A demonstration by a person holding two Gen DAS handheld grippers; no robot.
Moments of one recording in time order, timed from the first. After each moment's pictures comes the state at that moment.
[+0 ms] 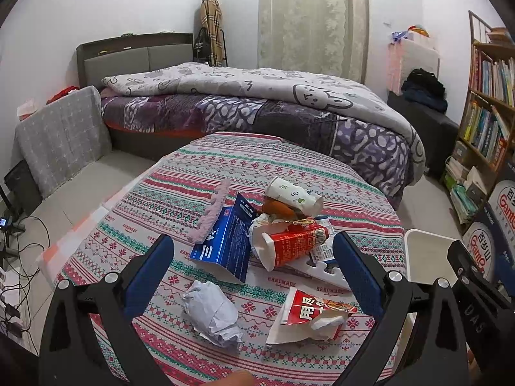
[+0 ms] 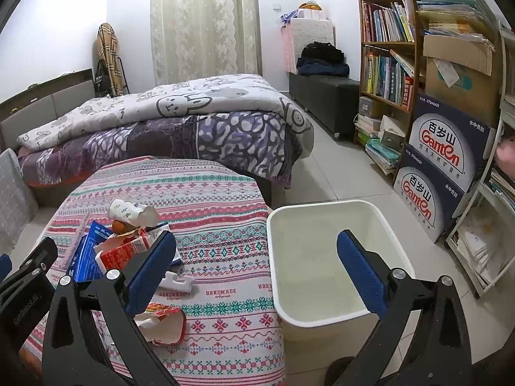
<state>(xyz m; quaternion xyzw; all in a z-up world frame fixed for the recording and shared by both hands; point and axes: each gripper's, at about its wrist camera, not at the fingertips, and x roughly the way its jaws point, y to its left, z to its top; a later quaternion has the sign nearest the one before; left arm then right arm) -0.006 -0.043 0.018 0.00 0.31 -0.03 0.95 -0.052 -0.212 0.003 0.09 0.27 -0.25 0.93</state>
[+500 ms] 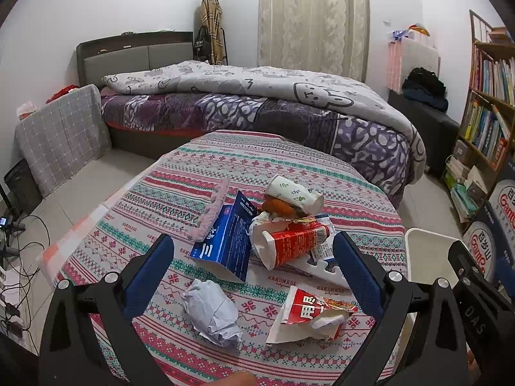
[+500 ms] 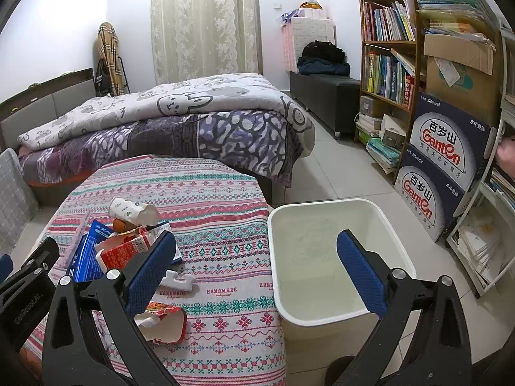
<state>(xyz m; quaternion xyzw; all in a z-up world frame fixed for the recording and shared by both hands) -0.008 -0.044 0.015 0.00 0.31 -0.03 0.95 -0.051 -0.211 0.003 0.09 0.27 -0.25 0.93</state>
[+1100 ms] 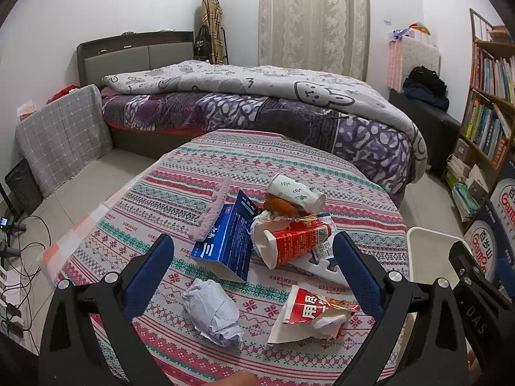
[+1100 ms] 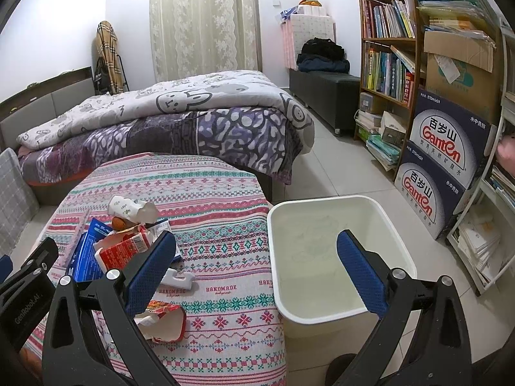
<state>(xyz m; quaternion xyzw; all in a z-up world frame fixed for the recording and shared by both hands) -0.008 -0.043 0.015 0.00 0.31 -0.03 0.95 -0.052 -0.210 -0.001 0.10 0.27 -0.25 0.93</state>
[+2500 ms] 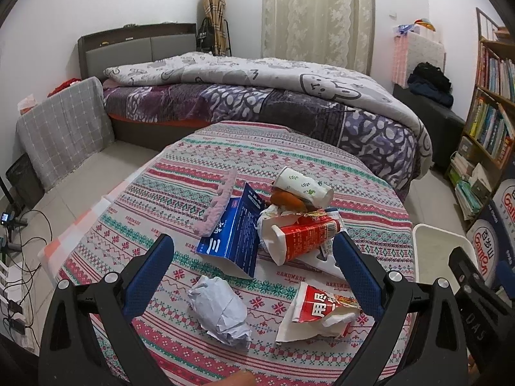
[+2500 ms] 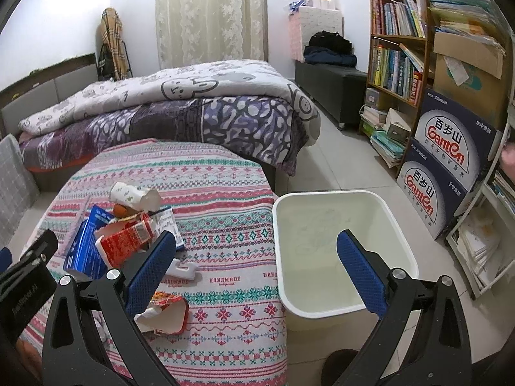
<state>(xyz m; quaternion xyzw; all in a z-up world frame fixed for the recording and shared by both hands) 0.000 -0.027 0.010 0.00 0.33 -0.02 0.94 -0.050 -0.199 -0.009 0.08 0.30 -0.24 0.92</state>
